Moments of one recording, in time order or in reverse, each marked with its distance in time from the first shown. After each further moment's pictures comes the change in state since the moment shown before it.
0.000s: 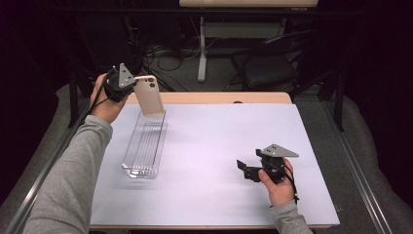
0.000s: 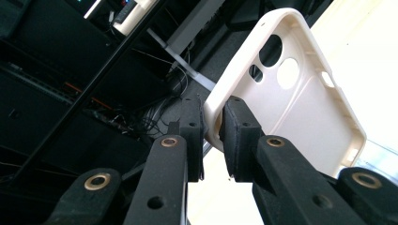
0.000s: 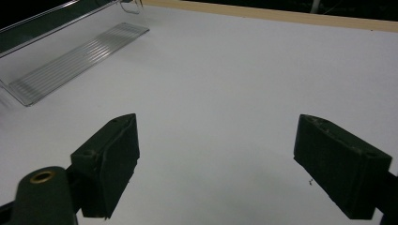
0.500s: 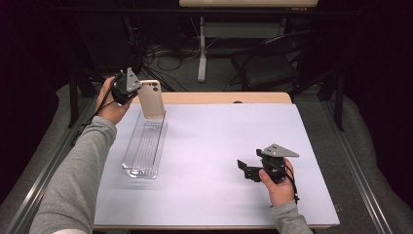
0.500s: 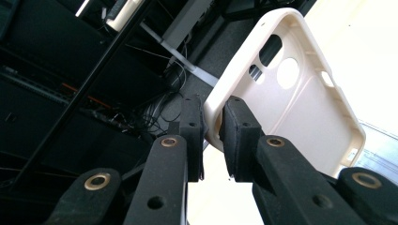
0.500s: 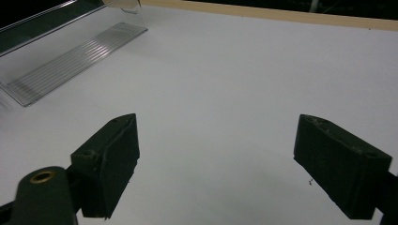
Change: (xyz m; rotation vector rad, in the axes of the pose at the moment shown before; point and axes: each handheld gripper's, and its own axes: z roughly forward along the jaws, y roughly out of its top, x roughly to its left) left arm -0.014 -0.006 0.019 0.019 -0.009 0.044; right arm -0.001 0.000 0.000 -0.001 -0.003 0.004
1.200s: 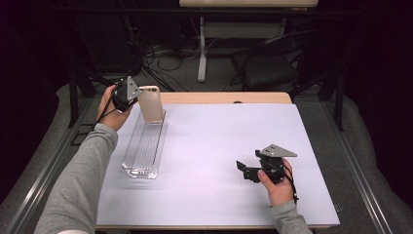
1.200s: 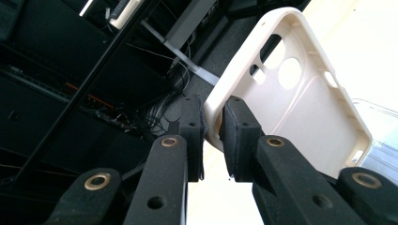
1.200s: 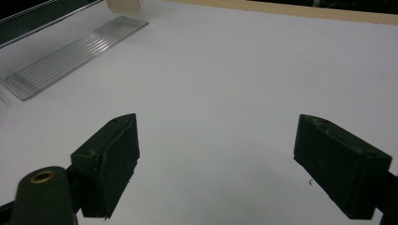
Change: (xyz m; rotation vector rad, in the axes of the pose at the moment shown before) left arm -0.015 -0.022 0.010 -0.018 0.024 -0.002; right arm 0.001 -0.002 0.003 0.020 0.004 -0.006
